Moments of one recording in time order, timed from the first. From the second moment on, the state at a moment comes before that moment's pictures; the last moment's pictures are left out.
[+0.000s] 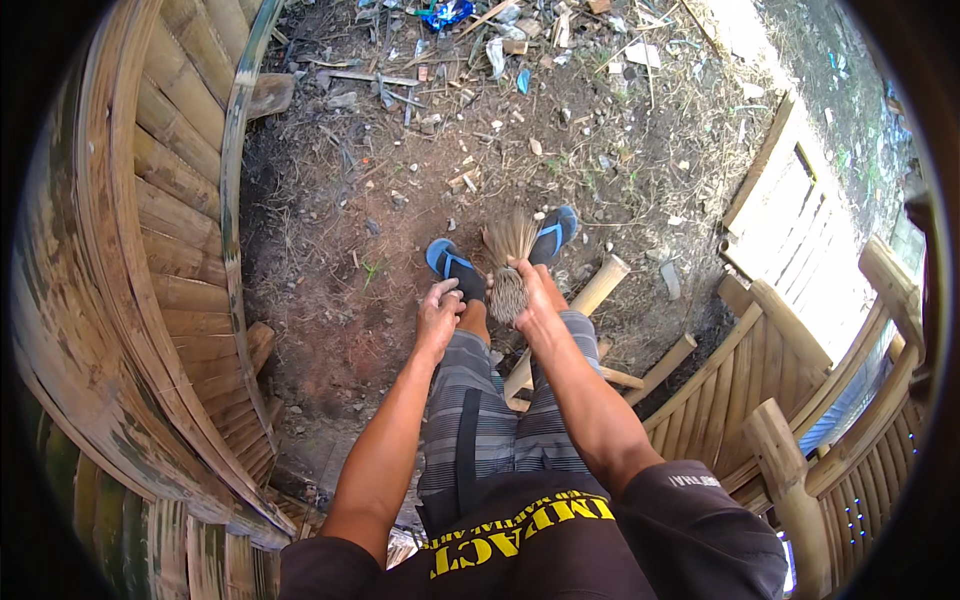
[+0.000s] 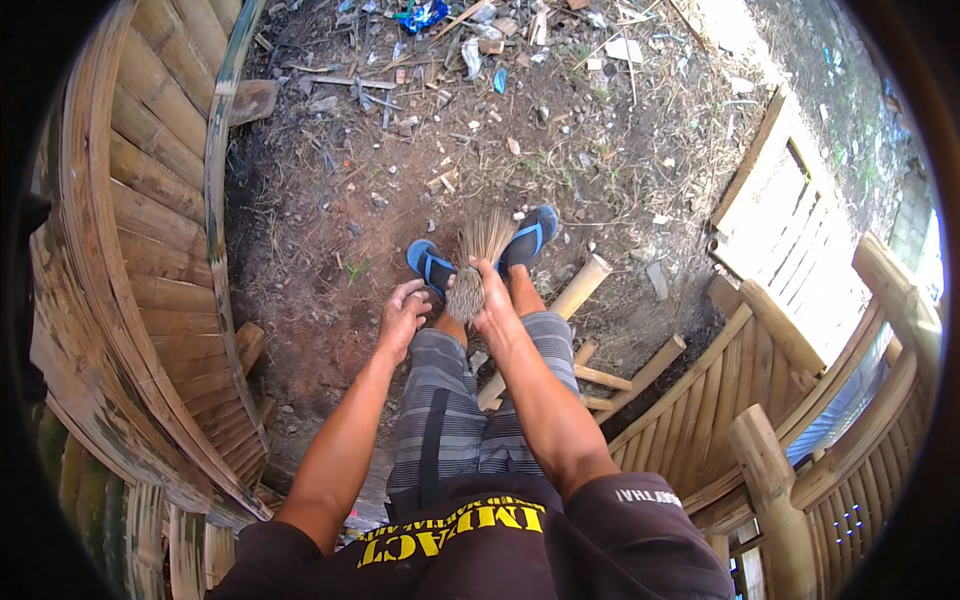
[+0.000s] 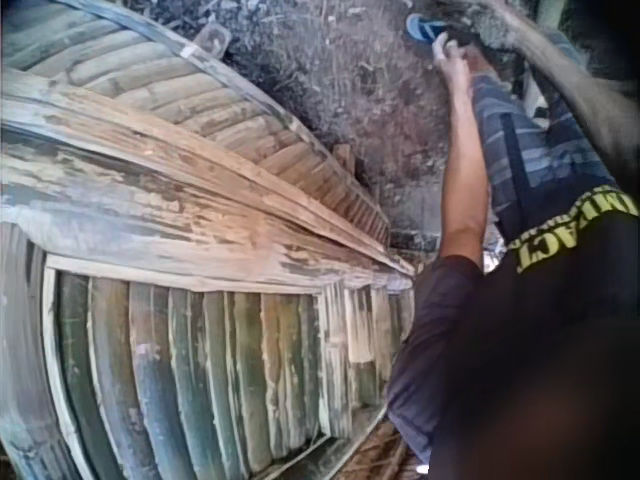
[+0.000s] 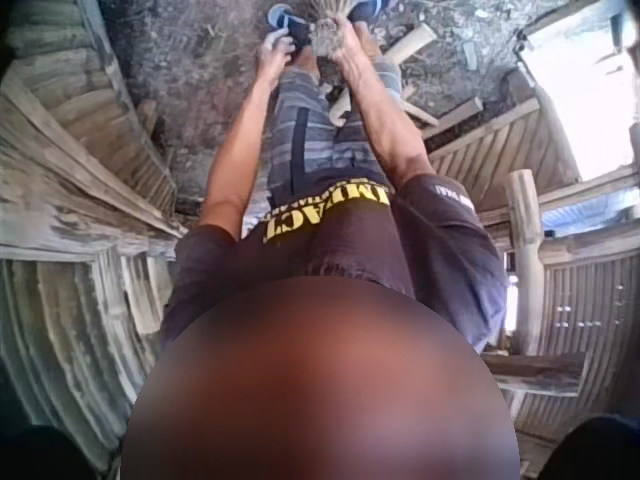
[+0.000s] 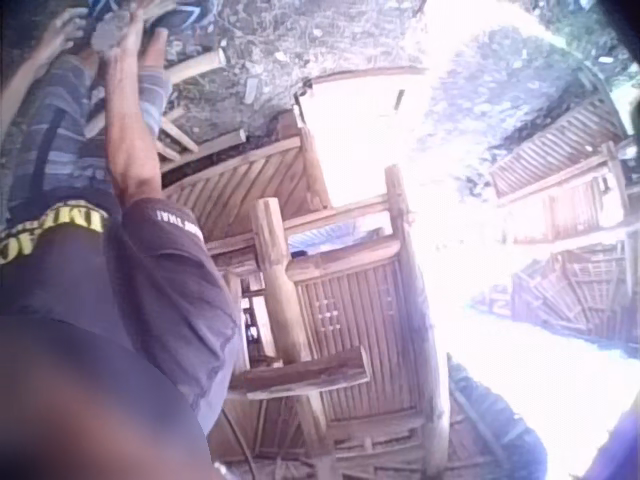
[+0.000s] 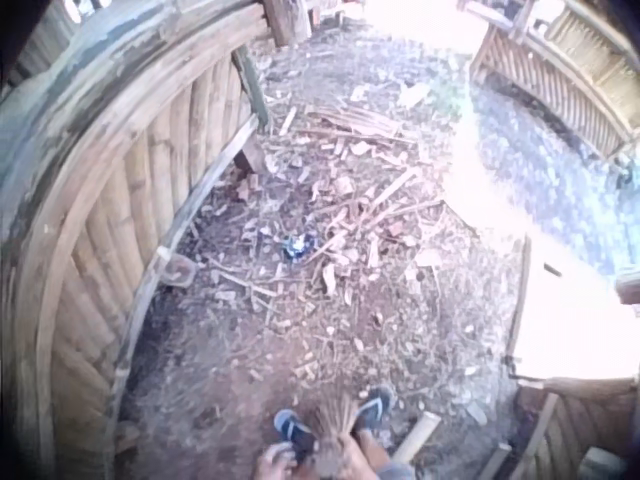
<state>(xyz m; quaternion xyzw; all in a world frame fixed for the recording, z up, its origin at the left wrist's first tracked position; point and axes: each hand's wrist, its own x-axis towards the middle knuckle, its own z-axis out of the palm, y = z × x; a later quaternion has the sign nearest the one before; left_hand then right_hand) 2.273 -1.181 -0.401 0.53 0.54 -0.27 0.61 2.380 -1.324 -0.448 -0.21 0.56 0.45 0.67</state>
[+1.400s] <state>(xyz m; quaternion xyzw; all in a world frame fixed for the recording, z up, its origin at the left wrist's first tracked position) 2.308 -1.101 -0.430 0.39 0.60 -0.21 0.67 2.469 -1.235 -0.464 -0.54 0.13 0.52 0.65</state>
